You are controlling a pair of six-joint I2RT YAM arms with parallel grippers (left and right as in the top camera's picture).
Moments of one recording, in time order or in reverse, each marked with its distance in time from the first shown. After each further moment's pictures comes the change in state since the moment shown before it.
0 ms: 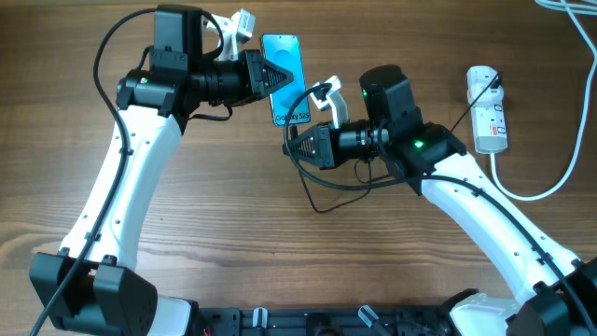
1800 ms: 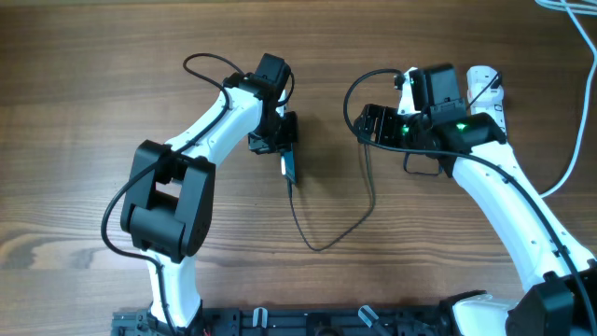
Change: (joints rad) left arm -0.207 0.444 -0.002 -0.217 -0.594 0.019; right arm -0.230 0.001 0.002 -0.306 0.653 -0.009
